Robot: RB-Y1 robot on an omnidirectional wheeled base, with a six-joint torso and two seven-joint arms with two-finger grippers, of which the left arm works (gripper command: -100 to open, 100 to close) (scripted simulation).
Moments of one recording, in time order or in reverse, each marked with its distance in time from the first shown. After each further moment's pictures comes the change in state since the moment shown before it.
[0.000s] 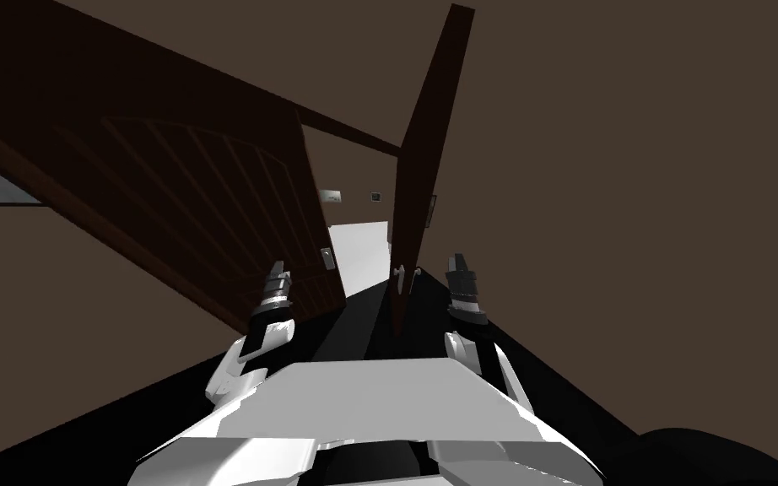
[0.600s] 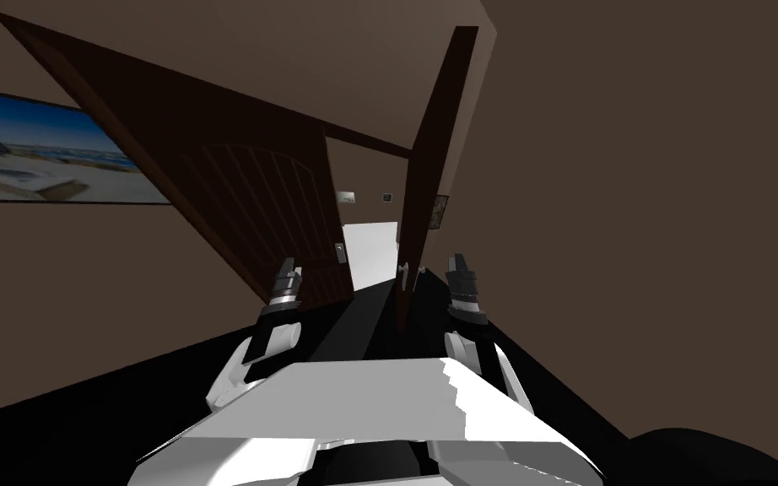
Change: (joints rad) arm 0.099 -0.006 -0.146 -0.155 0.008 -0.022 0.015
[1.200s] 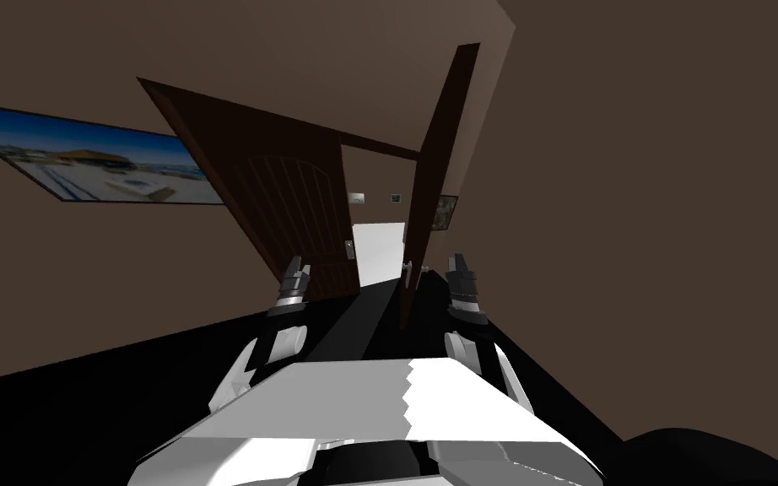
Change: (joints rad) arm 0.068 -0.008 -0.112 -0.100 0.006 -0.027 0.011
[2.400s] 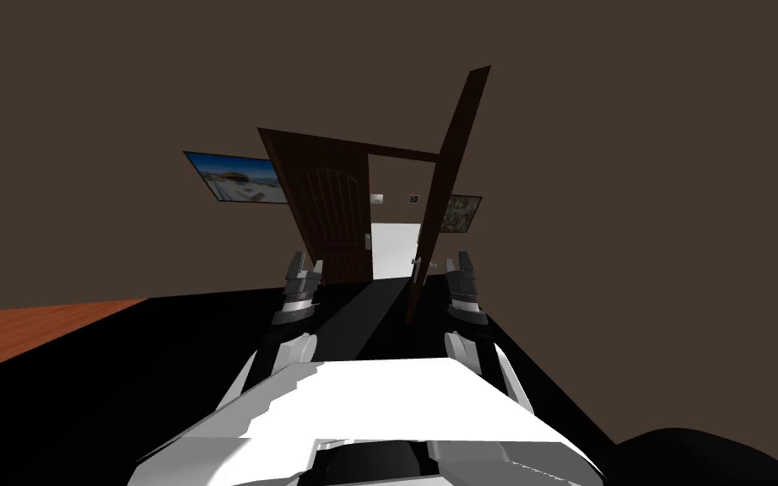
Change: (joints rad) arm 0.144 -0.038 -0.226 -0.244 0.015 -0.025 0.027
